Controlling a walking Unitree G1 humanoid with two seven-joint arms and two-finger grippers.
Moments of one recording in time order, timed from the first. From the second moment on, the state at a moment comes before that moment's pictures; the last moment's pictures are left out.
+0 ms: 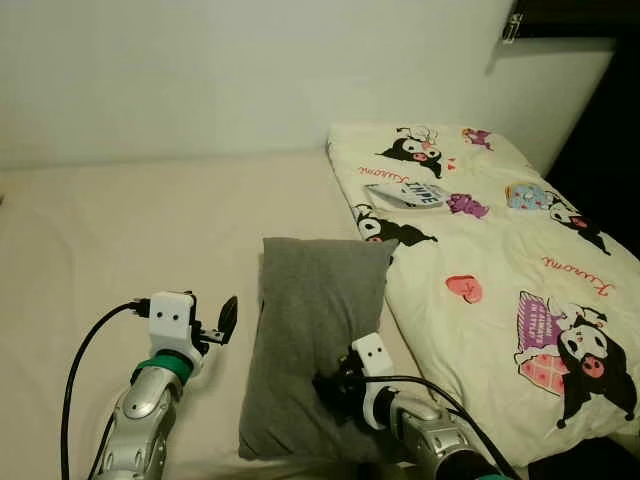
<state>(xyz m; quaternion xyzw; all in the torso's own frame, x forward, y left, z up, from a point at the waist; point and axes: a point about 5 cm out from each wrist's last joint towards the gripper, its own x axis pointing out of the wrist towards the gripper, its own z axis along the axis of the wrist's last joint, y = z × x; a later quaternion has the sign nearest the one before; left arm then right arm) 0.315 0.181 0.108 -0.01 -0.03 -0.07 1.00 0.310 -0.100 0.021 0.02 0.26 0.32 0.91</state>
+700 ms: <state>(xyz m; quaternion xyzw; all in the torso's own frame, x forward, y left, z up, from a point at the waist) 0.315 0.183 0.104 -0.01 -0.02 -0.06 1.00 0.317 -0.102 0.033 0.15 0.23 0.31 0.91</state>
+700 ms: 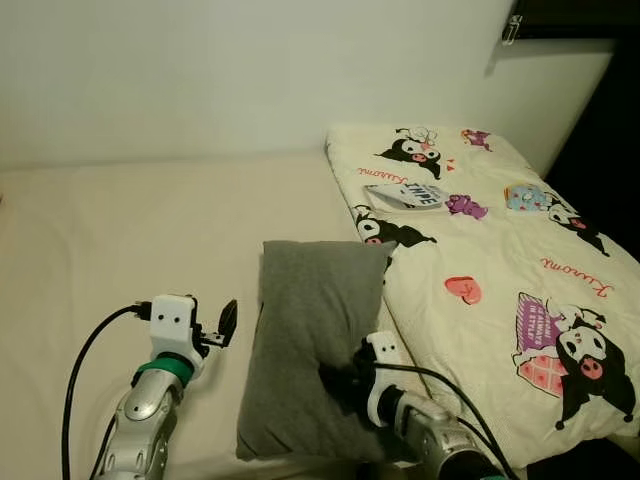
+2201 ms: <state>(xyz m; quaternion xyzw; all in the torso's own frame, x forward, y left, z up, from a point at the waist) 0.318 0.202 0.125 -0.01 -0.07 -0.03 1.00 0.344 -0.131 0.089 0.51 0.04 0.24 0.82</state>
